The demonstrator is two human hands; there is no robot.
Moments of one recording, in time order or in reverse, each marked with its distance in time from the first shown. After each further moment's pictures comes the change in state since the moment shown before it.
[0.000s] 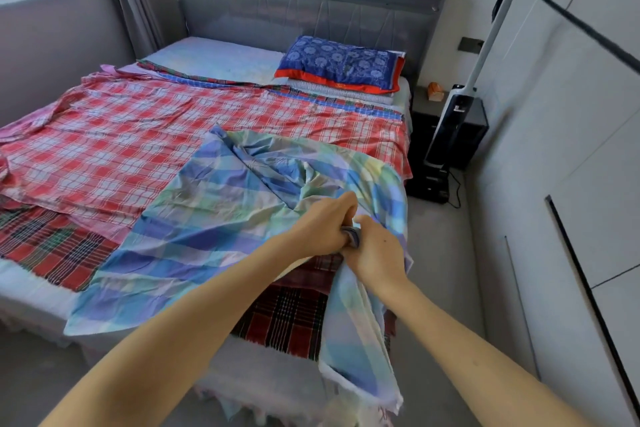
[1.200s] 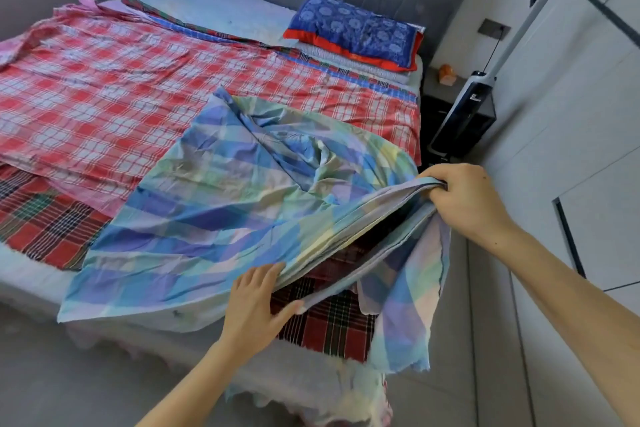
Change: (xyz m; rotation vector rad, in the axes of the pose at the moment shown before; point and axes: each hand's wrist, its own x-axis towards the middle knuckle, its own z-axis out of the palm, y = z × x) left_hand -0.161 -0.185 0.070 0.135 0.294 -0.342; right_hand 0.075 -0.055 -0.051 -0.105 0.030 -0.181
